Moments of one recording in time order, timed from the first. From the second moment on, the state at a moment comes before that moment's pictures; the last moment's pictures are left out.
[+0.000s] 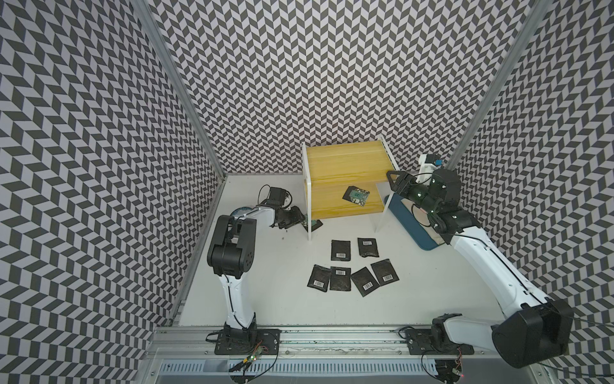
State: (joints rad) left arm -0.18 2.00 1.26 -0.25 0.41 -0.48; right arm 0.22 1.28 1.15 -0.10 -0.20 0.65
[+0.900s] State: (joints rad) left arm -0.17 1.93 1.20 -0.25 0.39 -0.49; right arm 0.20 1.27 1.12 -0.07 -0.22 0.67
